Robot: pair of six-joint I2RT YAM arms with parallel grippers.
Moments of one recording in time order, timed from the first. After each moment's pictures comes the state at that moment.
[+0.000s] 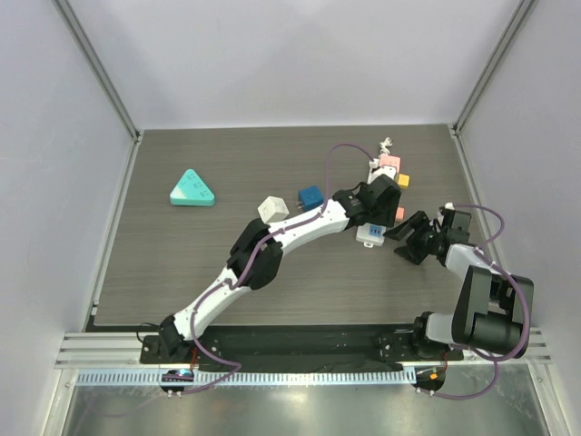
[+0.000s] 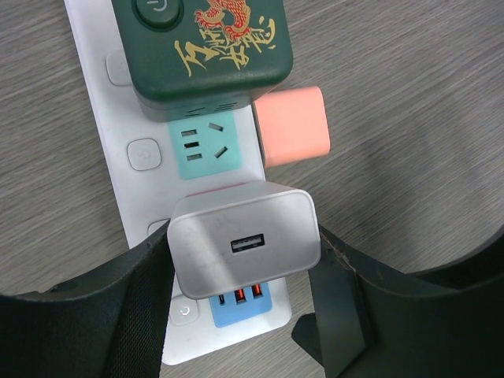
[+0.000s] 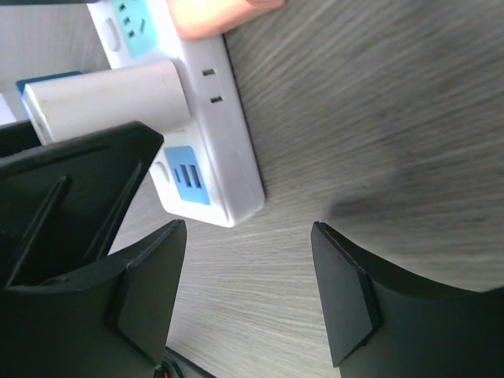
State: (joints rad) left arm -1.02 2.56 2.35 -0.52 -0.21 -0.56; right arm -0.29 1.30 0.48 -0.10 -0.55 0.65
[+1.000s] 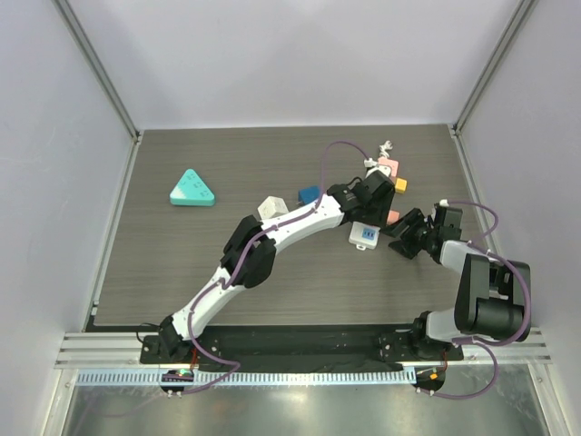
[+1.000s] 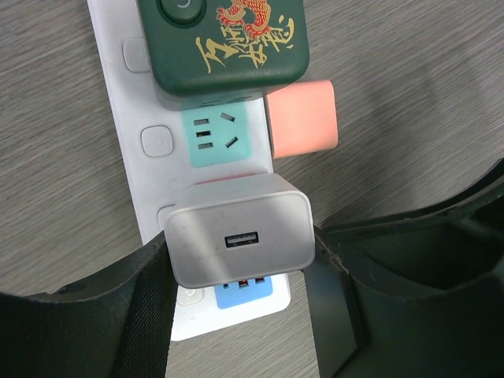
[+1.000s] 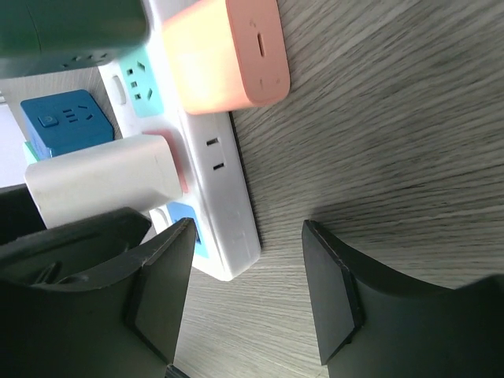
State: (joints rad) left arm -1.00 2.49 2.30 -0.61 -0.16 -0.54; right arm -0.22 1.39 0.48 0.05 -0.50 0.73
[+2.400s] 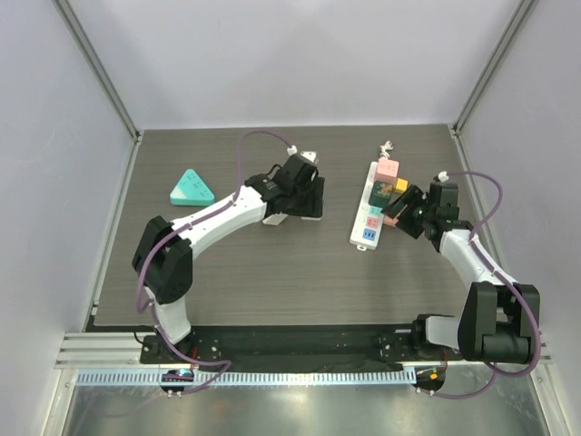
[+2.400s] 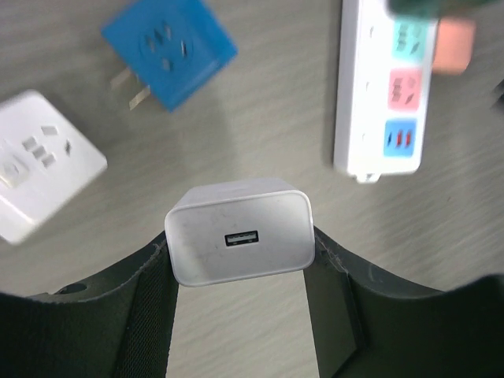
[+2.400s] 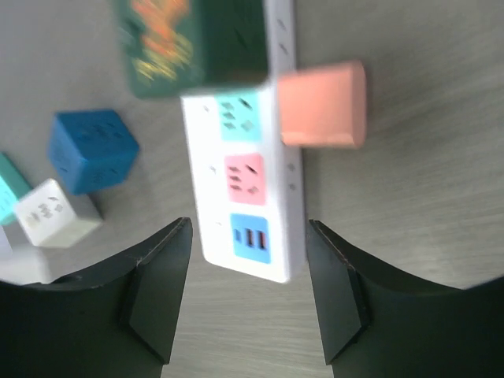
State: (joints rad) left arm -0.79 1.84 1.57 -0.54 -0.08 -0.53; right arm -0.08 1.26 0.66 -0.18 -0.27 0.67
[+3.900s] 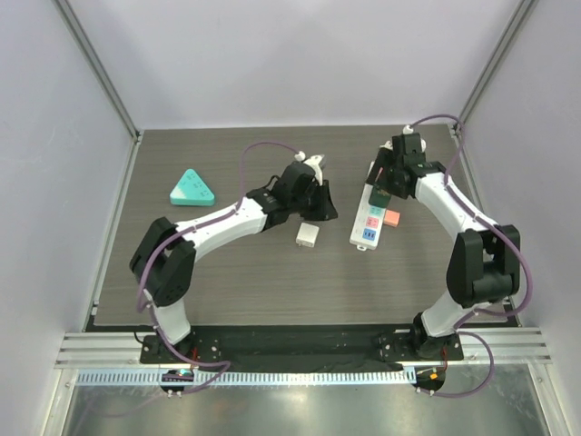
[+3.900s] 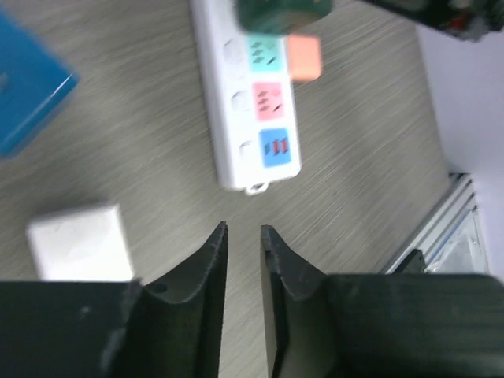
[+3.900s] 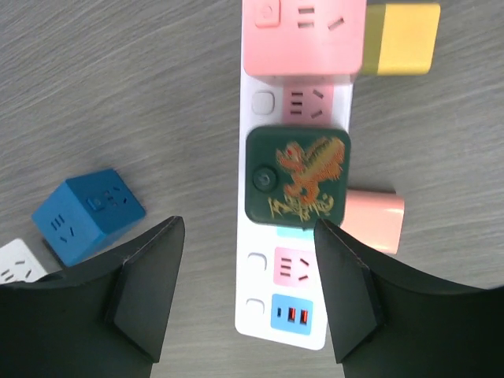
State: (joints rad) left arm -0.80 1.77 1.33 -0.19 0.13 -0.62; right arm 0.14 1.58 1.22 -0.47 0.06 0.52
